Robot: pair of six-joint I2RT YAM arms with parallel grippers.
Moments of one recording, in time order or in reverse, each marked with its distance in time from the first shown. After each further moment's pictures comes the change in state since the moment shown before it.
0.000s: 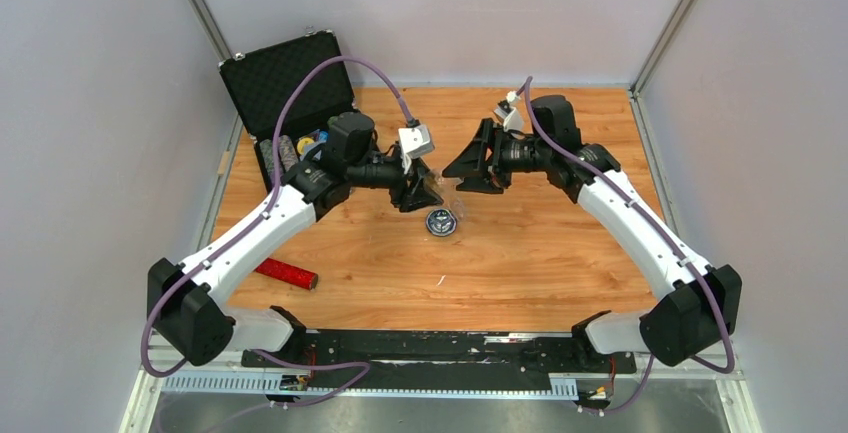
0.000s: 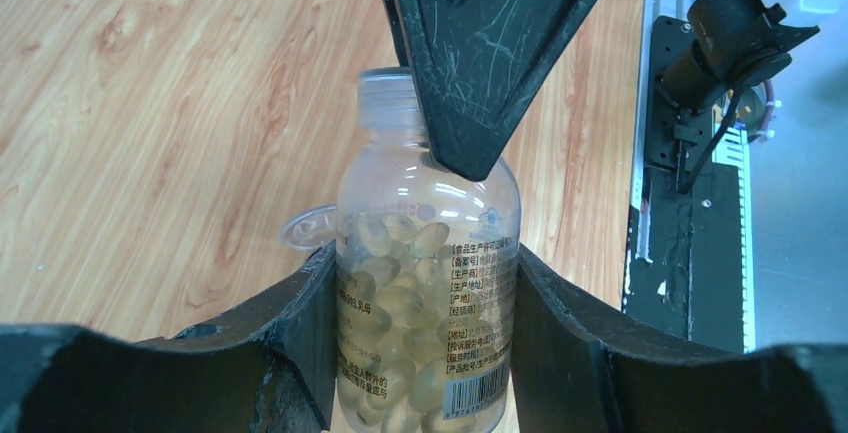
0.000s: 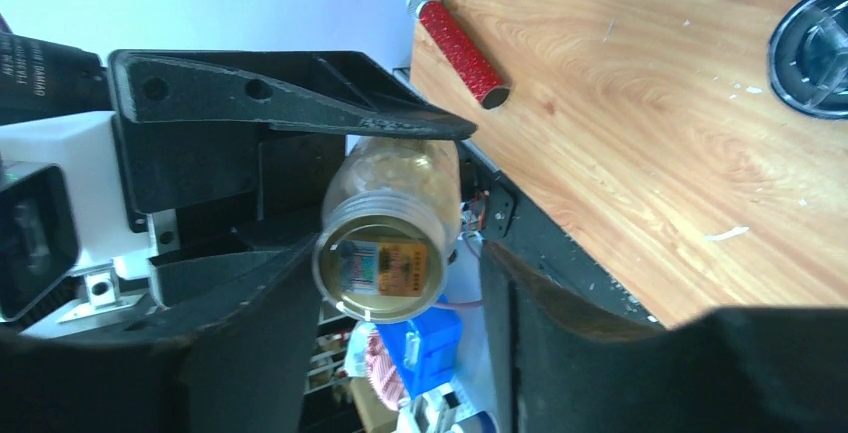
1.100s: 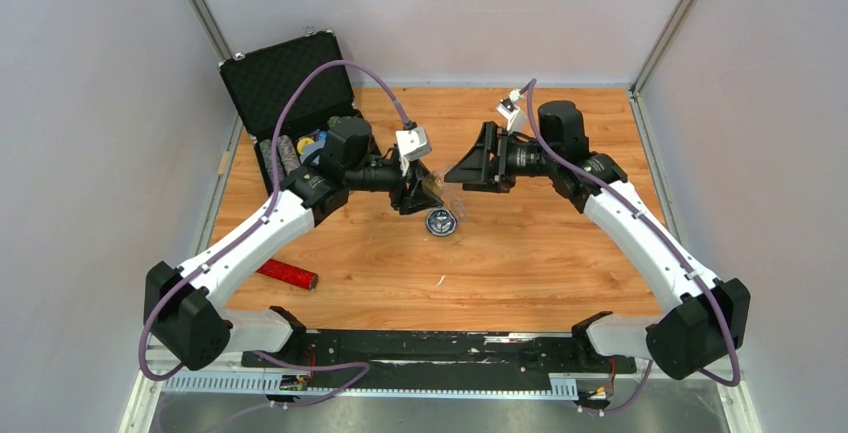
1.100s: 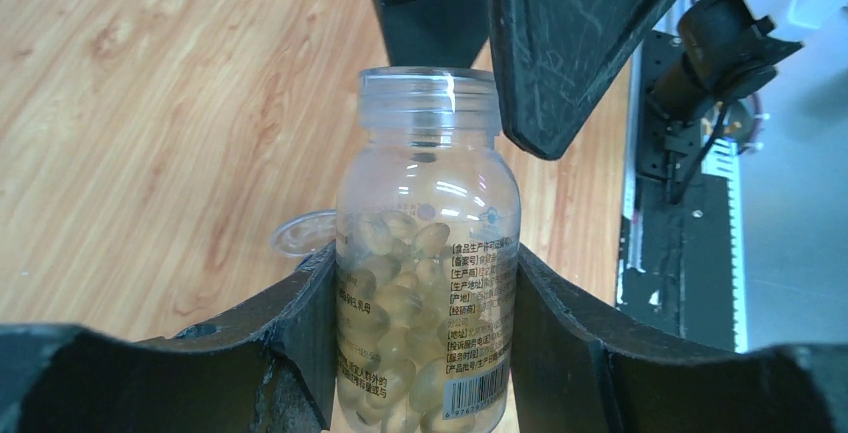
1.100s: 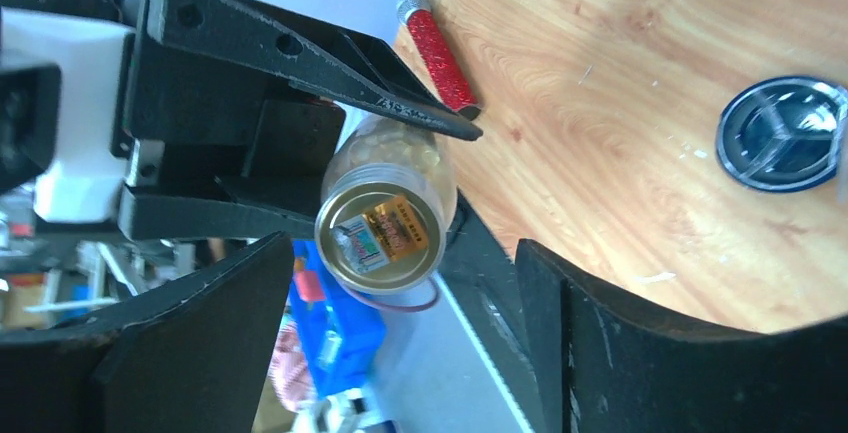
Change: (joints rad) left arm -0.001 -0.027 -0.059 0.074 0.016 -0.053; right arm -0.006 -0.063 -0.073 0.101 -0.034 -0.215
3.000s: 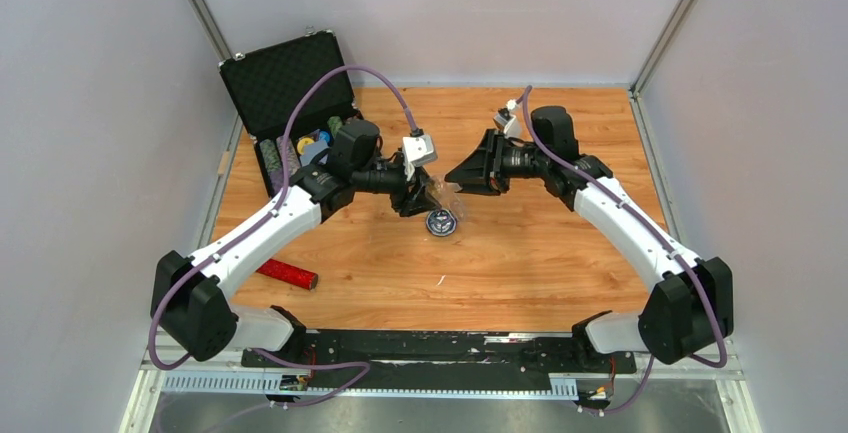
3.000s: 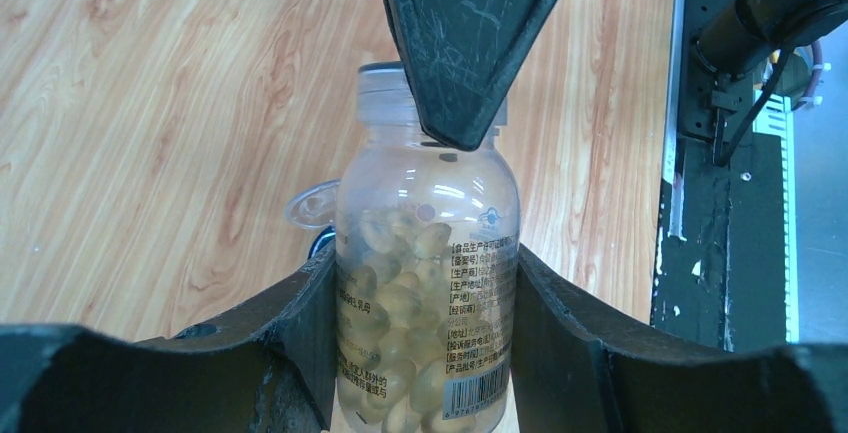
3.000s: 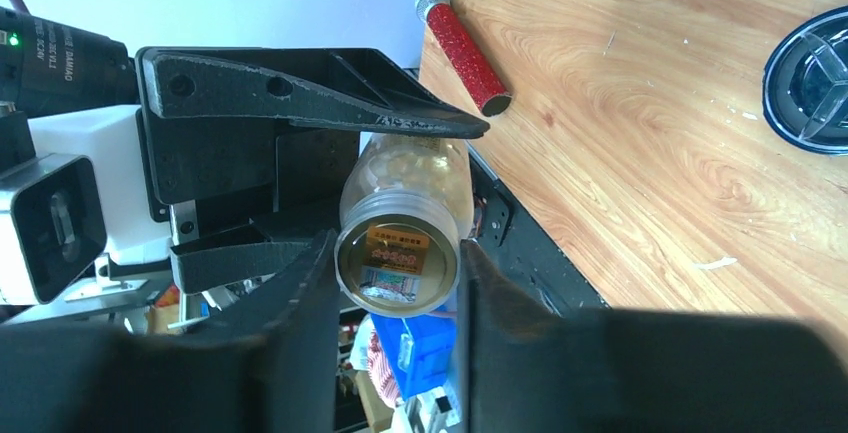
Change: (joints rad) left arm 0.001 0.051 -0.004 -0.045 -0.037 0.116; right arm -0.022 0.071 -0.076 0.114 -0.045 0.251
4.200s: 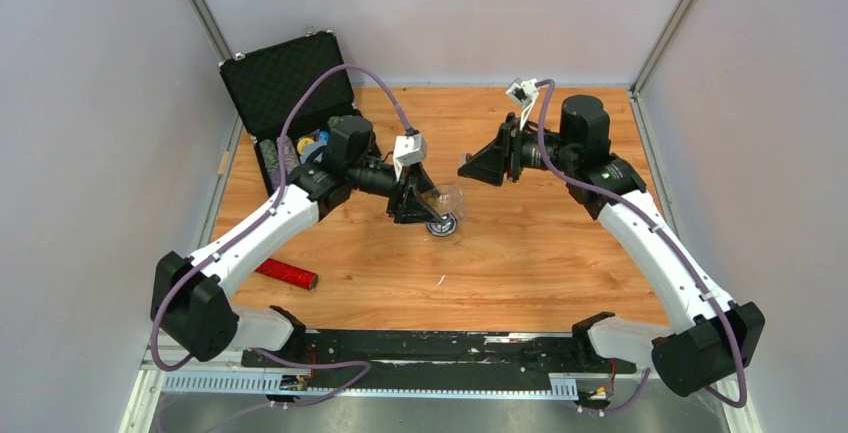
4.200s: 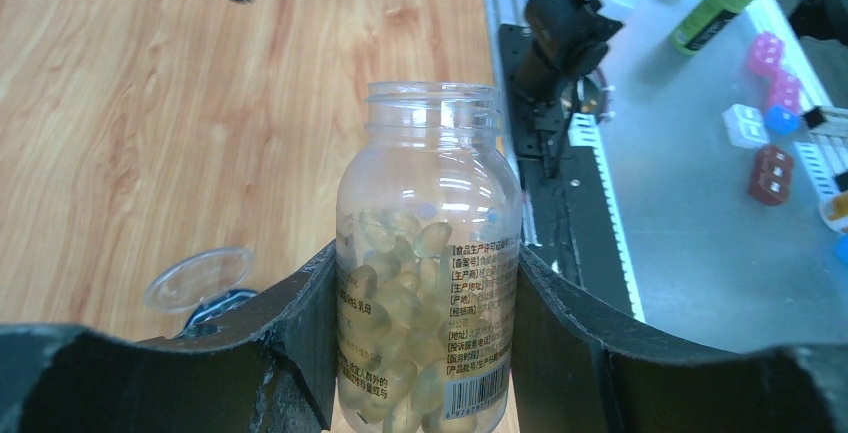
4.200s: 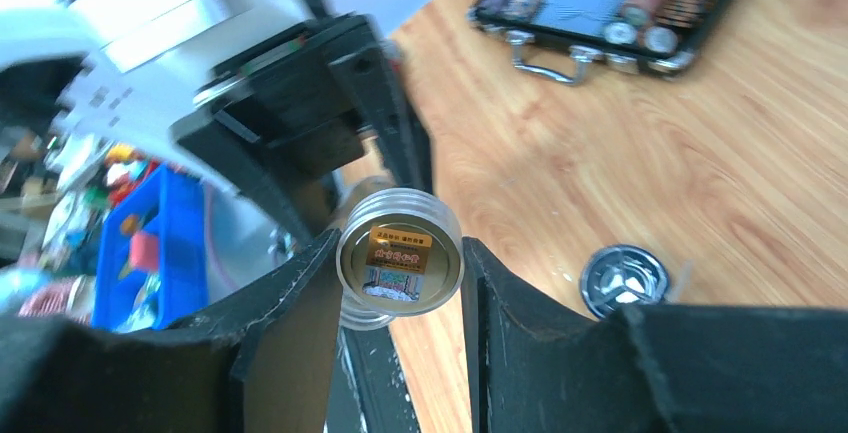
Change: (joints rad) left arm 0.045 -0.001 -0.008 0.052 0.388 -0.098; right arm -0.022 -0.148 0.087 0.016 -0.090 -0.630
